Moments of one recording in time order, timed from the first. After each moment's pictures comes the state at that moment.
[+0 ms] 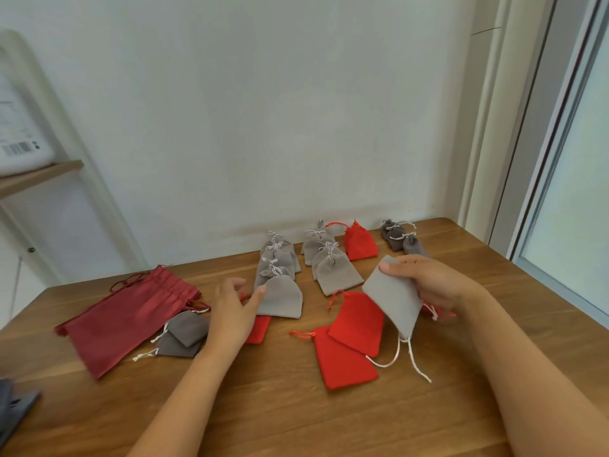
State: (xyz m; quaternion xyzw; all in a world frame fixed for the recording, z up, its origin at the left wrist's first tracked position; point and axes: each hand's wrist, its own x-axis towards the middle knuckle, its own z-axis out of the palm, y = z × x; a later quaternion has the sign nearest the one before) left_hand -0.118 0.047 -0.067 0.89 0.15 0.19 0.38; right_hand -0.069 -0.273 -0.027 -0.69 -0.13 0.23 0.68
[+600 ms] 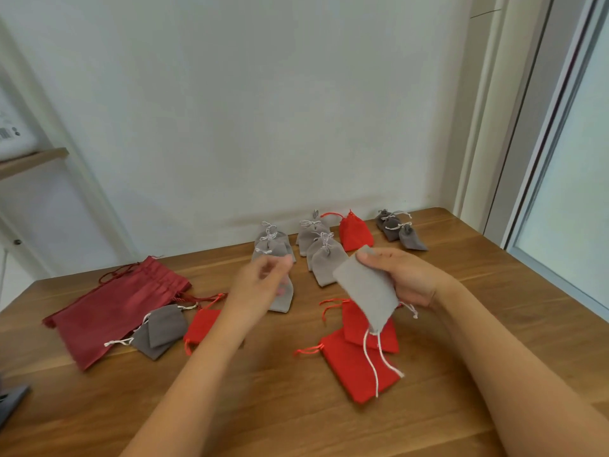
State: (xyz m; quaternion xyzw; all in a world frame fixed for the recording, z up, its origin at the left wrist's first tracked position) left_hand -0.139 -0.006 -0.013 0.83 0.02 0.10 0.55; right_hand -0.074 -0.242 -0.033 -0.63 -0.15 0.23 0.73
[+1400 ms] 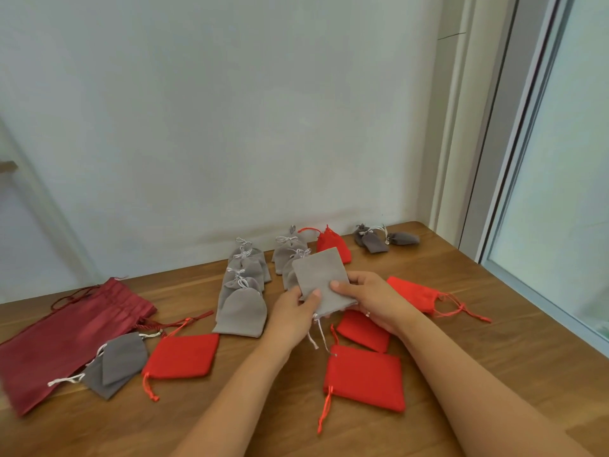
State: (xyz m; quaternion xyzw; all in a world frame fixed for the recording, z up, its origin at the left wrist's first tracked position) left_hand -0.097 -0.078 -0.056 0.82 0.02 0.02 0.57; right_hand -0.046 -0.233 -0.076 -0.63 -0.12 0.15 0.75
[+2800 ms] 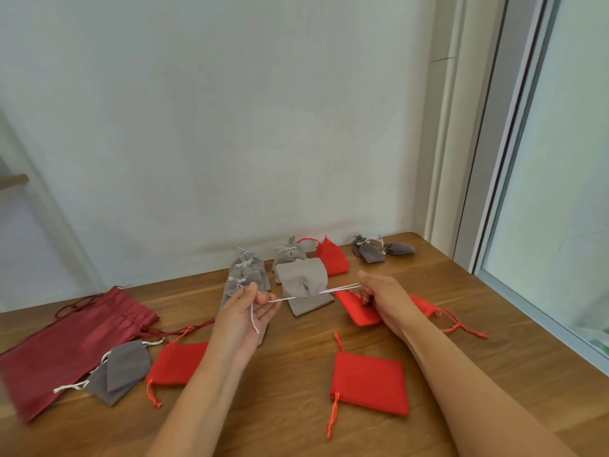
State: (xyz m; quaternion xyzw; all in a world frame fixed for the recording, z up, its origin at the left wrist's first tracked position) left_hand -0.108 -0.025 -0.035 0.45 0.08 0.04 0.89; right_hand -0.038 -0.254 -0.077 -0.69 -0.03 -0.02 0.72
